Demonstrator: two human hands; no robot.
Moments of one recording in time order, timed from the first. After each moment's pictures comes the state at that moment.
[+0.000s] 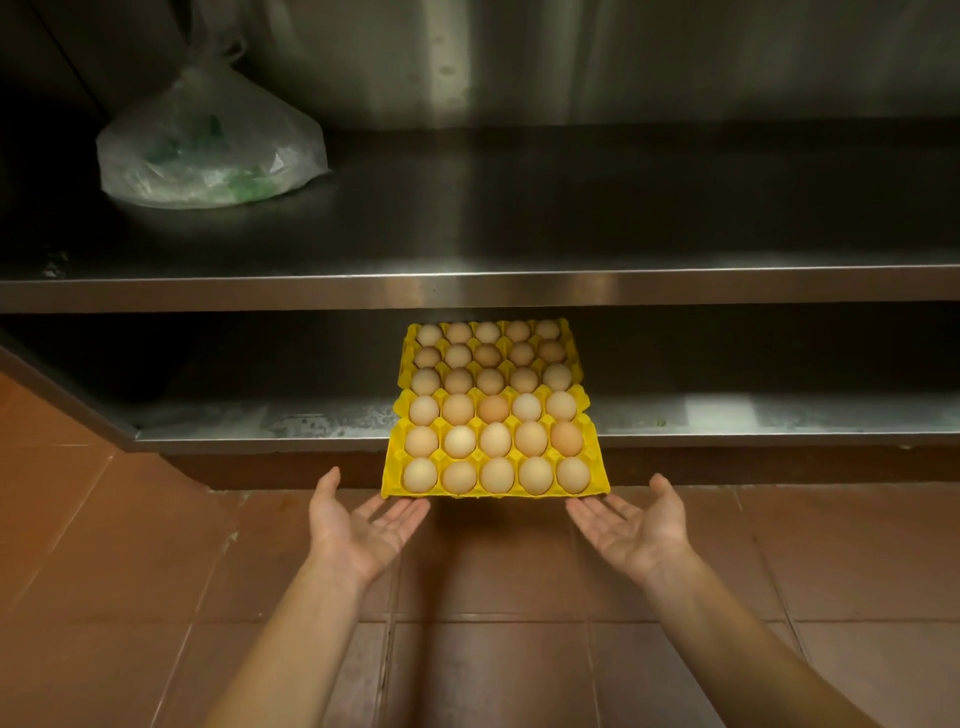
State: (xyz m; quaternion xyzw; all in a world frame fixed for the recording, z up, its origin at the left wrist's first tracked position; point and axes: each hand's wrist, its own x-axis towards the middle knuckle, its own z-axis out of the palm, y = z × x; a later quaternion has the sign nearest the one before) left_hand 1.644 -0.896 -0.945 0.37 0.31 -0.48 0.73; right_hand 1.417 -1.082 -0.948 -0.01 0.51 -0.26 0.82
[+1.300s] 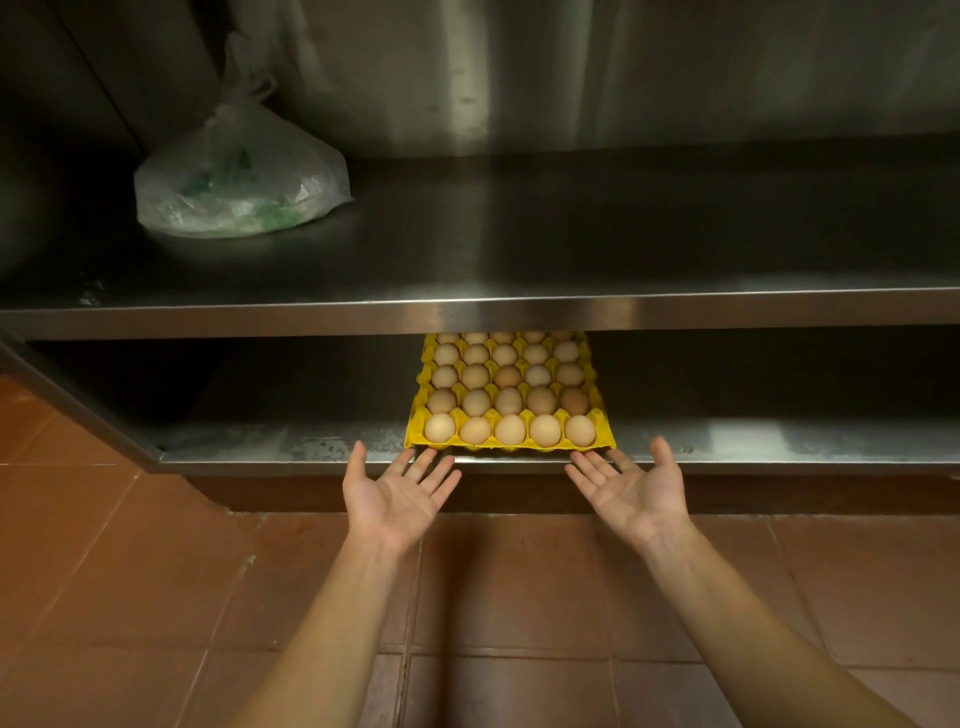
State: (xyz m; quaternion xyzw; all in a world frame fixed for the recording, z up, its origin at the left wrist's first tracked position) left_hand 1.670 -0.939 -0.952 0.29 0.18 -0.50 0.80; right_hand 1.468 -1.119 -0.943 -0.02 0.37 -0.30 0.88
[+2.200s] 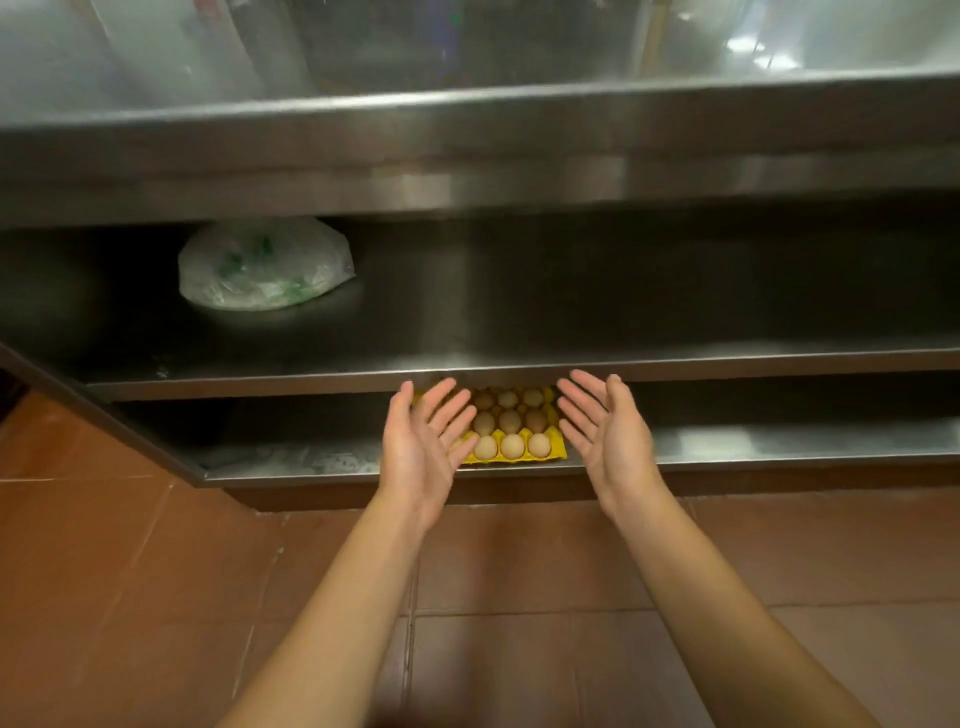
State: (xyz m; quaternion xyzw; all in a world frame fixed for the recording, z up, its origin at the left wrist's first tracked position) left_hand 1.591 -0.955 -0.716 0.51 -0.04 -0.46 0.73; right_hand 1.443 -1.078 -0.716 -0.40 0.41 -0.33 0.75
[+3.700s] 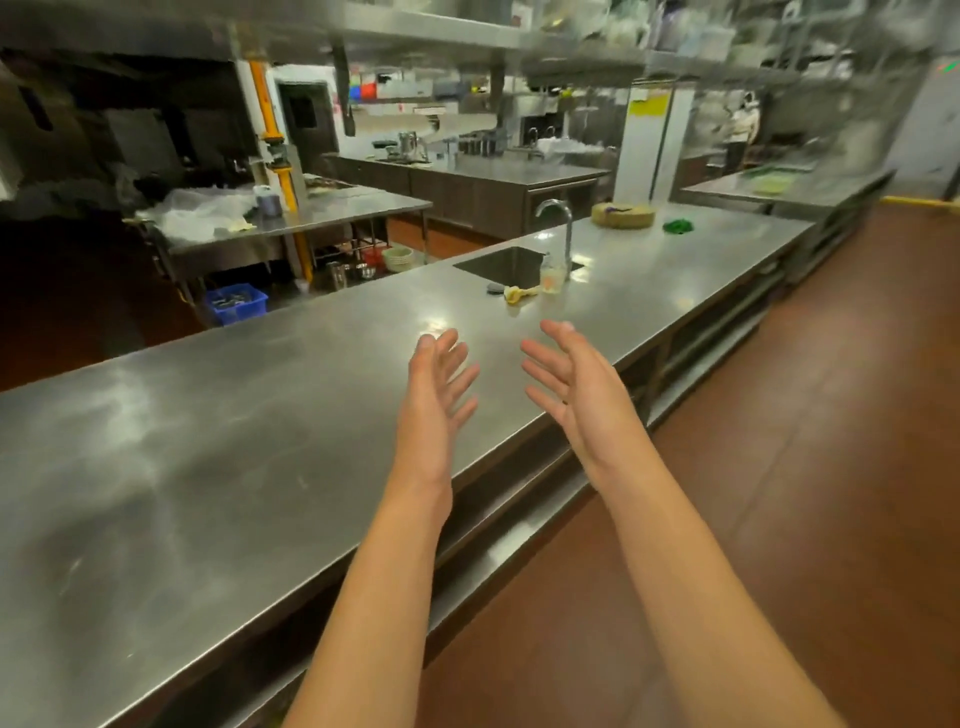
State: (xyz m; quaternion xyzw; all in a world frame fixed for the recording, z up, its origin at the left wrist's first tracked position) left_hand 1.344 -0.930 0.017 0.40 -0.45 -0.50 0.62; right_hand 1.208 -0.940 0.026 -0.45 0.44 -0.59 0.51
